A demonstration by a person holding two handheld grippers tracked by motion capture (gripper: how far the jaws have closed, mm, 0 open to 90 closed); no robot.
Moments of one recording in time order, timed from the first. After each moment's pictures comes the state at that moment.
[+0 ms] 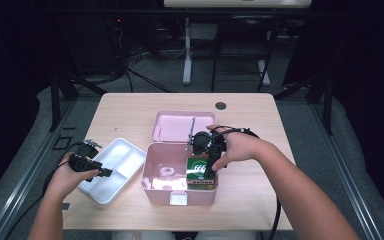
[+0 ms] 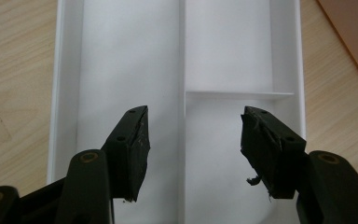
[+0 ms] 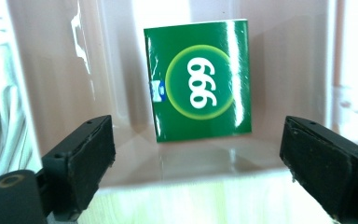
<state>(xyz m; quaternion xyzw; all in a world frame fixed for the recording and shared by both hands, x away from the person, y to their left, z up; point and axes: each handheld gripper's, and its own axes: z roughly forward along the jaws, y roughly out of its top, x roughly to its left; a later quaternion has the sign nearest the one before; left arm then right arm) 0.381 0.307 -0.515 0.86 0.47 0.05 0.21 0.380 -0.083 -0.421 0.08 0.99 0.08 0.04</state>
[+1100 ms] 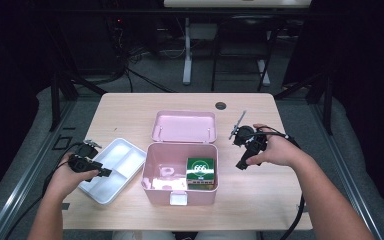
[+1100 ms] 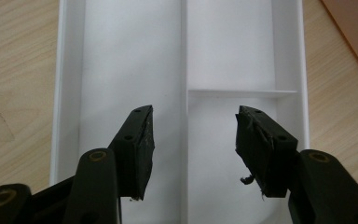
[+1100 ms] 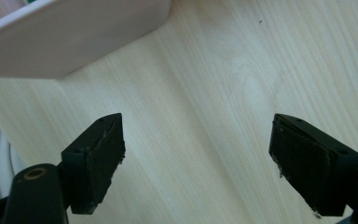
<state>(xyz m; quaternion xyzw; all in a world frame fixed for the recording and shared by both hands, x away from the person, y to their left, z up) 0.381 0.309 -0.515 0.86 0.46 0.05 0.21 0.395 -0.194 -0.439 0.27 0.96 0.10 0.06</state>
